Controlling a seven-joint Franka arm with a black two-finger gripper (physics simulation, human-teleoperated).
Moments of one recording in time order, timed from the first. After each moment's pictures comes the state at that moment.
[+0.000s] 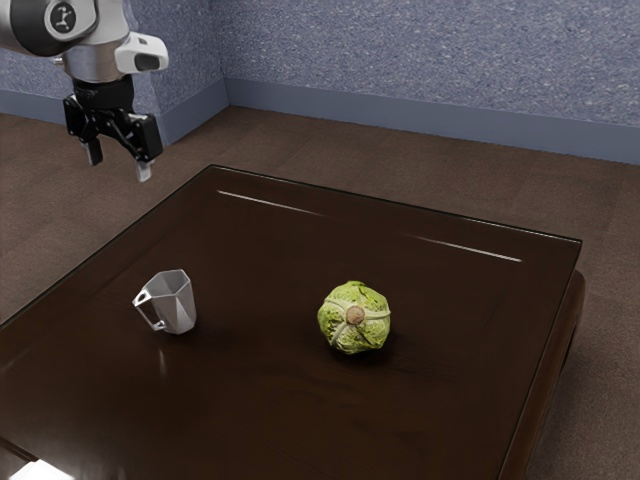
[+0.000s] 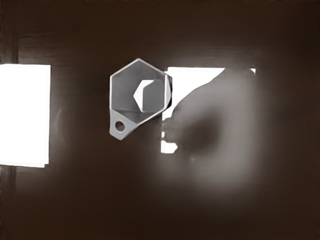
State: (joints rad) arm -0.12 -0.13 0.17 -1.70 0.16 1.54 0.01
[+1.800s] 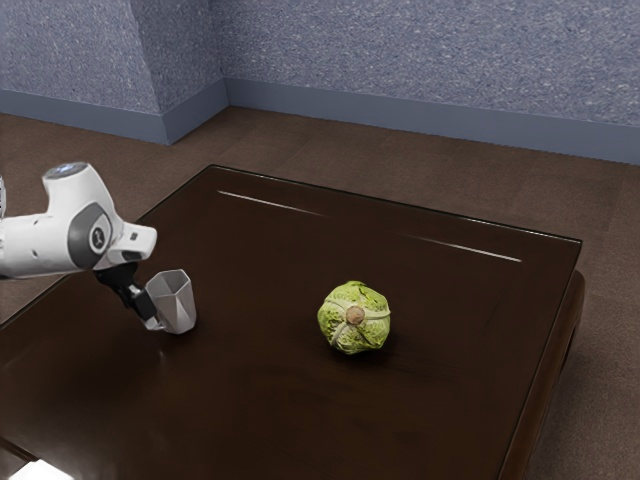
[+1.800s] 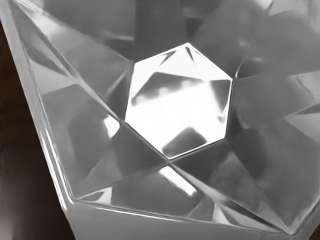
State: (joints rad) arm 0.11 0.17 0.23 -2.27 -0.17 2.49 0.80
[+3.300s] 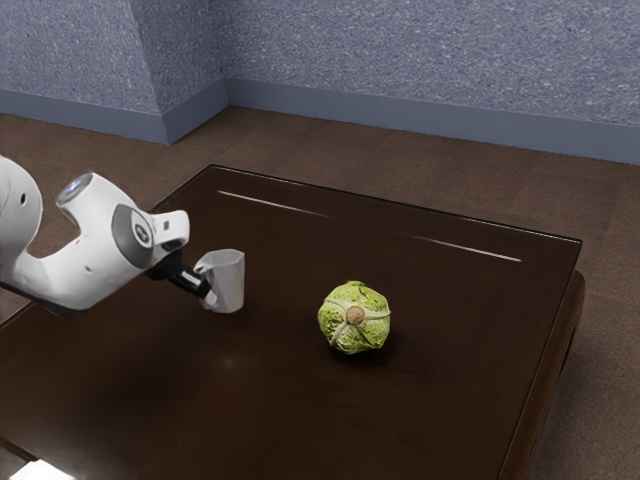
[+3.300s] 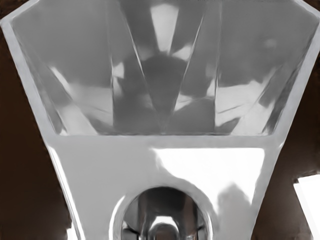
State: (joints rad) arm 0.04 0.17 0.10 -2.30 -0.75 2.74 0.98
